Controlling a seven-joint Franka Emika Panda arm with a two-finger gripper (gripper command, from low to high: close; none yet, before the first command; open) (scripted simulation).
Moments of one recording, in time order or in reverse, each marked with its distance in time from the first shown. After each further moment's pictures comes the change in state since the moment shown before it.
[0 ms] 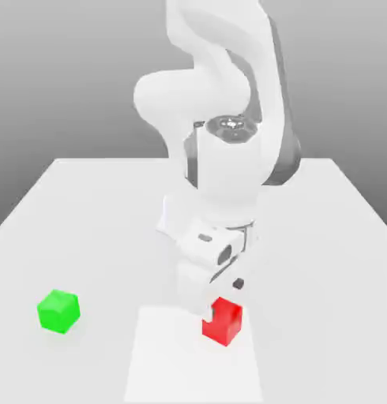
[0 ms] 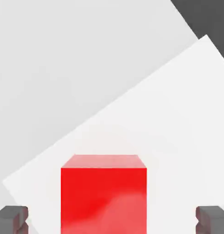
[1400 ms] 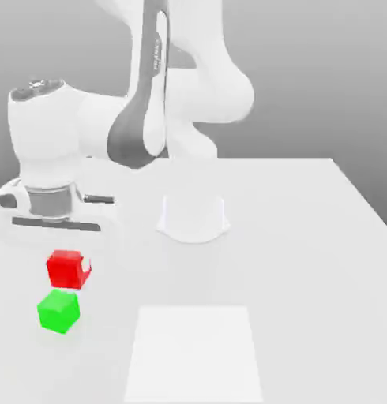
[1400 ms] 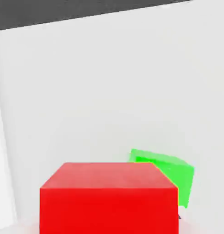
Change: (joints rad) arm -0.559 -0.157 -0.232 0.089 -0.104 -0.249 0.580
